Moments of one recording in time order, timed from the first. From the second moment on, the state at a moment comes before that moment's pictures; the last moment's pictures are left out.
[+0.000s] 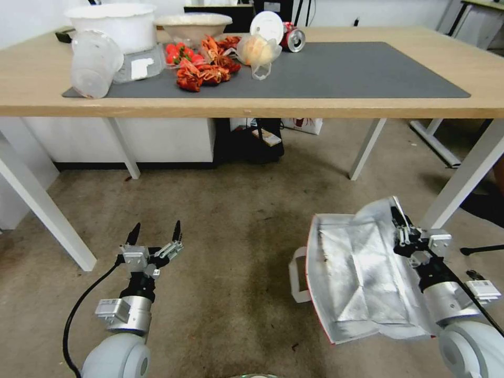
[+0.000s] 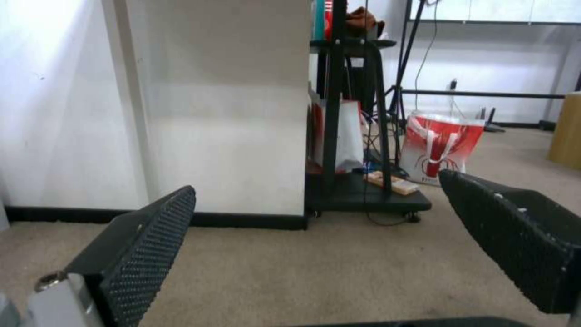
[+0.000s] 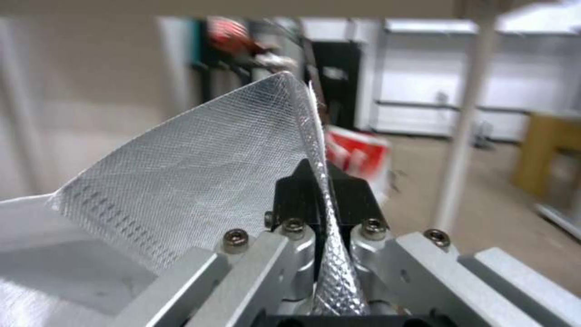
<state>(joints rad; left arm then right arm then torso) 1.64 -1.39 -0.57 -2.10 -0.27 -0.15 -0.04 -1.65 1.13 0.81 2.18 0.50 0.08 -0.17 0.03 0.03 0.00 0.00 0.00</state>
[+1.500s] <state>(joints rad) 1.65 -1.38 -0.60 -2.13 -0.26 -0.16 0.02 -1.60 1.00 1.01 2.22 1.02 -0.11 -1.01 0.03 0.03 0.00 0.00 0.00</state>
